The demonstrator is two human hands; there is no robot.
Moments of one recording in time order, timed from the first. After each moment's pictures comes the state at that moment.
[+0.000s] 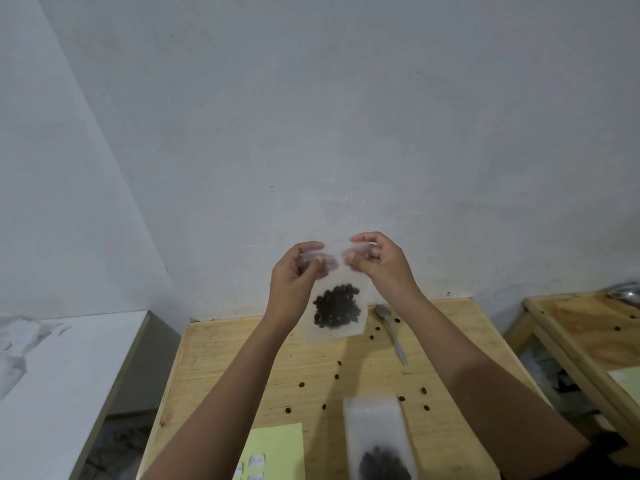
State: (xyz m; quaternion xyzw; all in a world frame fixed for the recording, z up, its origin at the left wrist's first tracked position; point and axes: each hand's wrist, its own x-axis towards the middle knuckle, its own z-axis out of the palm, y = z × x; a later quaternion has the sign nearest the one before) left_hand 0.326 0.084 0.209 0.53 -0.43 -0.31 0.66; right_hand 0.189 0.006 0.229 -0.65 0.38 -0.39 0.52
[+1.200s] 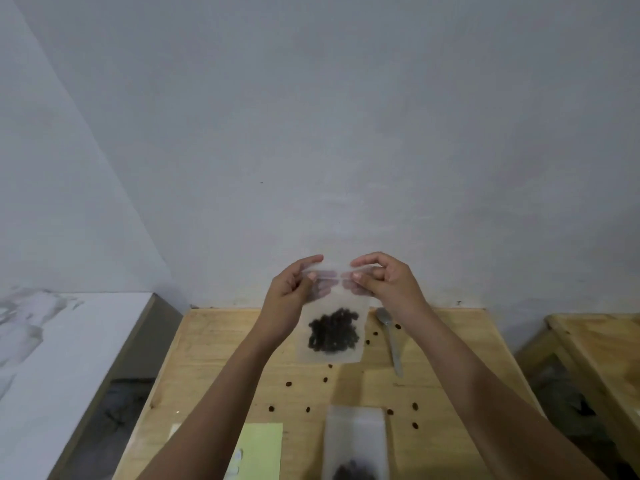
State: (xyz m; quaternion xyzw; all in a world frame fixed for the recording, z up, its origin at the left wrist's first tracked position) left_hand 0.305 0.070 0.200 0.55 -0.40 -0.37 0.63; right_hand 0.159 -0.032 0.215 -0.62 0.32 -0.31 0.64
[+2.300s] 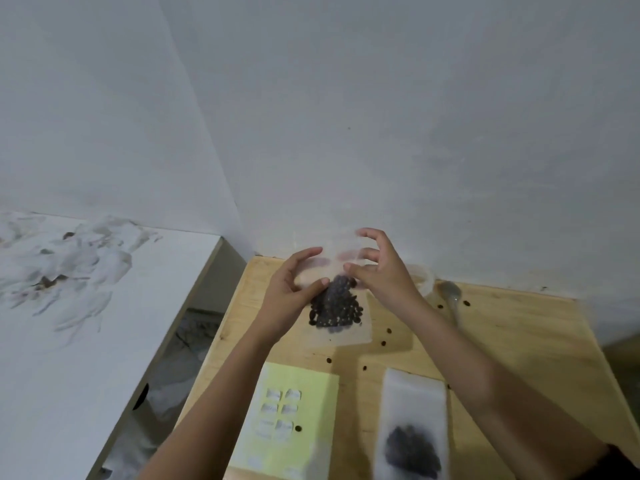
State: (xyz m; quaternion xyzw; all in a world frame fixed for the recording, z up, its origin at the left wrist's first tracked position) left_hand 0.372 0.155 0.148 0.64 -0.35 -0.30 0.61; right_hand 0.255 0.023 0.163 -0.71 0.33 -0.20 0.59
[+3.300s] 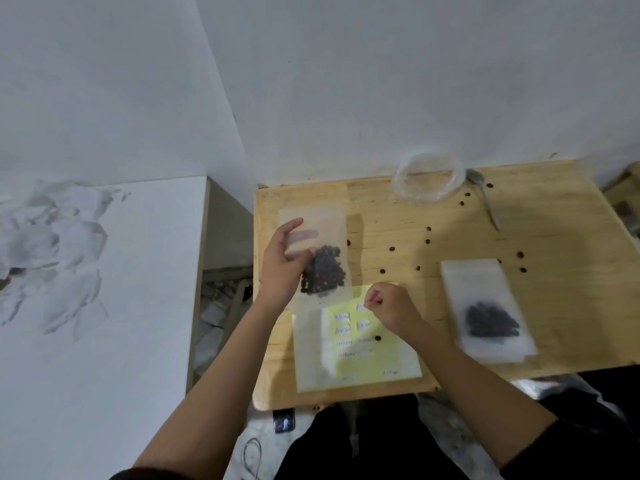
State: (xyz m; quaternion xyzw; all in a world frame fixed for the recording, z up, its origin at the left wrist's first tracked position) left_hand 0.468 0.248 0.055 0.68 -0.30 -0.39 0.55; right_hand 0.274 0.188 -0.016 -0.71 0.53 -0.04 0.46
